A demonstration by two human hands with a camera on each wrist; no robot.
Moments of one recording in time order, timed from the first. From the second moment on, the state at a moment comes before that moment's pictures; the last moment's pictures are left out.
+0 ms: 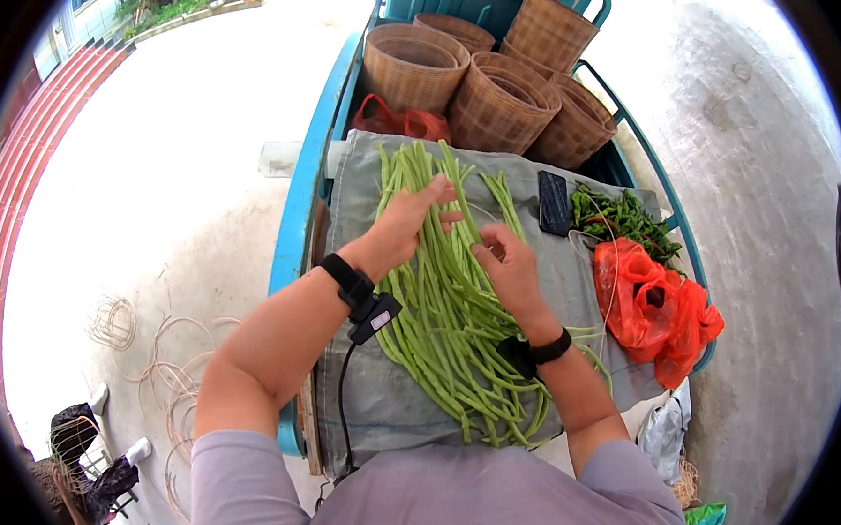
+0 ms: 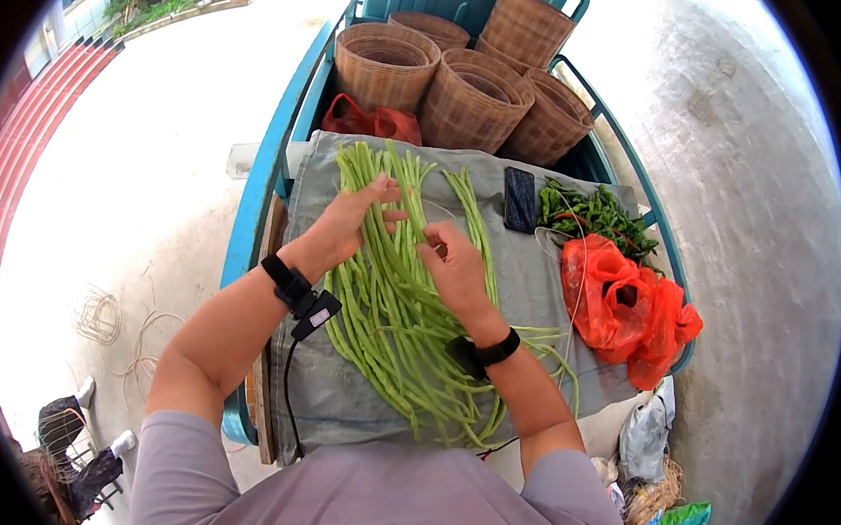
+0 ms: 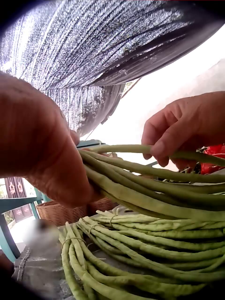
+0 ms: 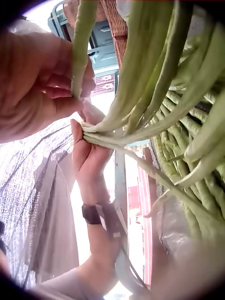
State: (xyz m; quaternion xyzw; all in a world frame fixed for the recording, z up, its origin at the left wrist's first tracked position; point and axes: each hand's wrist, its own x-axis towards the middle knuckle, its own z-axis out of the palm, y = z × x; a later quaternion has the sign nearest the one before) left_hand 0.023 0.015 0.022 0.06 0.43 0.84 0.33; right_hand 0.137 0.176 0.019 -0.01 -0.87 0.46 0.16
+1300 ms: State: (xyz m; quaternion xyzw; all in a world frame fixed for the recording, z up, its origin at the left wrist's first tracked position) left_hand 0.019 0.021 0.021 -0.01 0.28 0.89 0.36; right_hand 0.251 0.266 0.057 -0.18 -0.93 0.09 0.32
